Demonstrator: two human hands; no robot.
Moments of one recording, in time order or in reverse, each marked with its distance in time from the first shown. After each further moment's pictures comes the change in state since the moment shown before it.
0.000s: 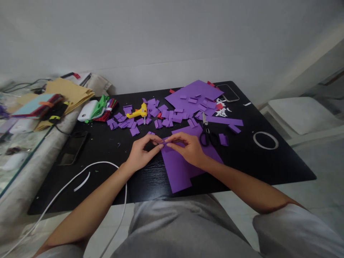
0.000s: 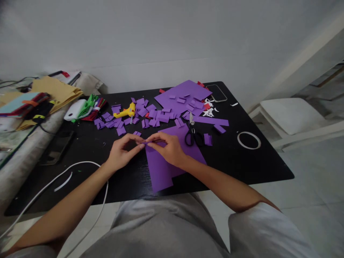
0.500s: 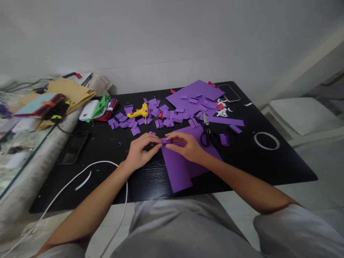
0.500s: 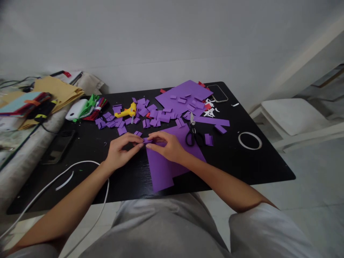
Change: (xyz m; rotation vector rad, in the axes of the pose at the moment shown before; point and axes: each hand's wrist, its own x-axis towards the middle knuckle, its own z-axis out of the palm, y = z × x) left_hand 0.006 0.004 -0.009 0.139 0.001 0.235; right_hand 0.006 0.005 -0.005 0.031 -0.113 0.109
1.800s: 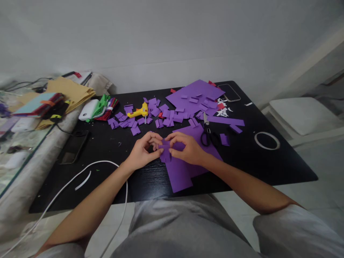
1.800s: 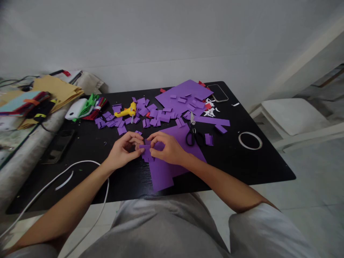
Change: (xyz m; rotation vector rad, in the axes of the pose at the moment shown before) left_hand -0.002 0.003 0.006 -0.443 -0.082 -0.396; right_hand -0.002 -0.008 -0.005 -0.321 -0.073 -0.213
